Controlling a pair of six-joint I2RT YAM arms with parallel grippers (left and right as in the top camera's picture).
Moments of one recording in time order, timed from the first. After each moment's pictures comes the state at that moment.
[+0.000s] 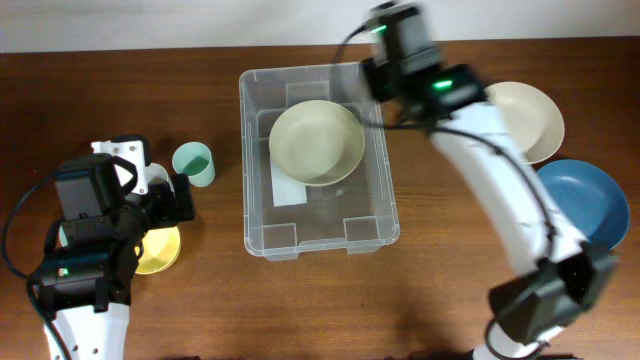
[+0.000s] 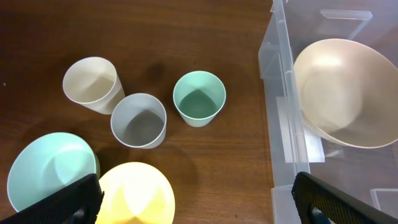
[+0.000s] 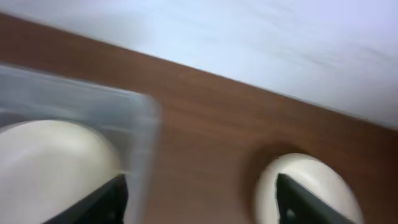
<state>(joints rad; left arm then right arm) 0.13 1.03 1.11 -0.85 0.06 0.00 0.31 1.84 1.92 -0.83 0.31 -0.06</state>
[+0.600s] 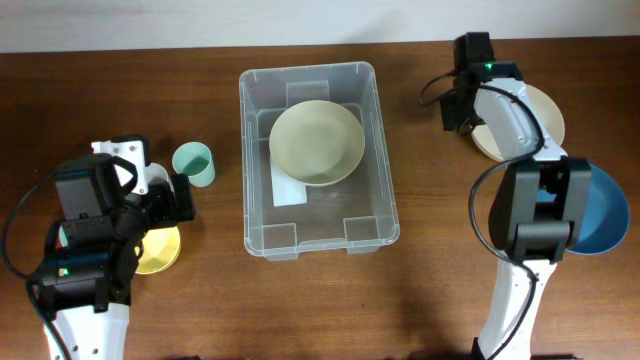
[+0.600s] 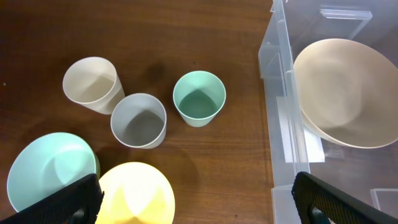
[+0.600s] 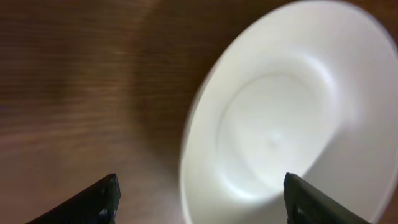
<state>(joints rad) 0.13 1.03 1.11 -0.85 0.06 0.00 -0.02 2.27 1.89 -0.87 0.34 -0.08</state>
